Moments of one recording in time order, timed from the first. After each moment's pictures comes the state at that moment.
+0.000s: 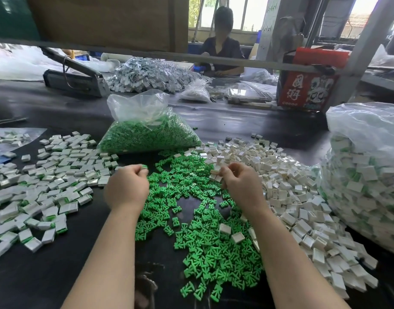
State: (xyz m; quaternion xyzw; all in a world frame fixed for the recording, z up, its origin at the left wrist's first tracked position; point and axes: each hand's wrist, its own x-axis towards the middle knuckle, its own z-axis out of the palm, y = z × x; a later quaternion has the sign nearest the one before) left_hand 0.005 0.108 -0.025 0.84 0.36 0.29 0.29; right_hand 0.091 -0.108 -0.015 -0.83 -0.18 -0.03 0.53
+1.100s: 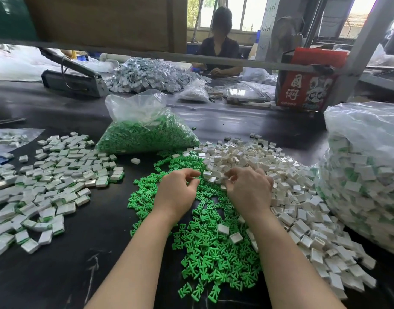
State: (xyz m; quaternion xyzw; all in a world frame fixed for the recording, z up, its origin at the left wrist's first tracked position) left_hand 0.029 0.036 -0.026 0.89 0.12 0.21 0.39; right_hand 0.098 -0.118 -0.023 -0.95 -0.16 -0.16 0.22
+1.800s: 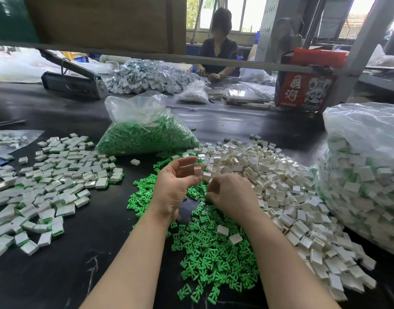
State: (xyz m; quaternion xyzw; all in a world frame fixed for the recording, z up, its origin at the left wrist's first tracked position) left_hand 0.035 0.040 -0.026 0.57 0.06 0.19 0.80; right_hand 0.086 -0.102 -0.016 -0.94 -0.28 -0.06 0.18
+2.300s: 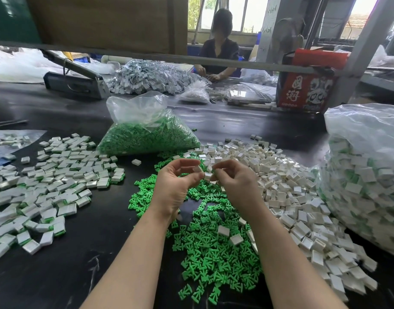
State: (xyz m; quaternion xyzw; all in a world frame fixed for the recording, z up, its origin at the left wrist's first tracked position) left_hand 0.033 0.039 -0.022 0.60 0.06 0.21 0.77; right_hand 0.085 -0.108 -0.007 -0.77 -0.22 0.01 0.61
